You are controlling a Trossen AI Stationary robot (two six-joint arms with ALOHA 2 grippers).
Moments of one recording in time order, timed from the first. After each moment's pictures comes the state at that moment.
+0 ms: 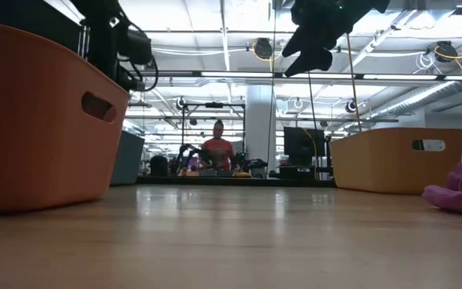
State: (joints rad) left arm 0.87 1.40 1.22 -1.24 -0.18 -0.67; right arm -0.37 1.30 1.19 -0.56 -0.19 0.07
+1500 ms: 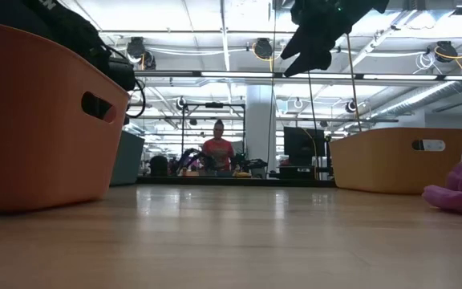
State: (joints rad) left arm 0.91 1.29 0.79 -0.84 -0.21 -0.56; right arm -0.38 1.30 1.19 -0.55 -0.15 0.03
